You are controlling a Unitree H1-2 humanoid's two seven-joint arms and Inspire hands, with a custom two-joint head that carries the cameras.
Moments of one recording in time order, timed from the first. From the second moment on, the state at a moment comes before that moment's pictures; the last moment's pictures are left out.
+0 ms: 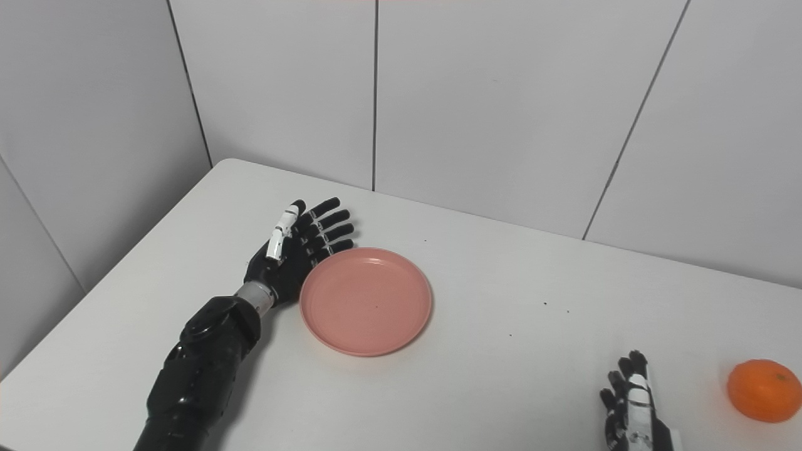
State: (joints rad) left arm -0.41 0.15 0.22 0.27 -0.50 0.31 -0.17; right arm 0.07 0.01 -0.03 -0.32 0.18 0.26 -0.01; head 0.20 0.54
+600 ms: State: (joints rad) left arm -0.37 0.08 0.16 0.17 -0.48 0.38 -0.16; right arm 0.07 0.03 -0.03 -0.32 0.17 0.26 -0.01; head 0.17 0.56
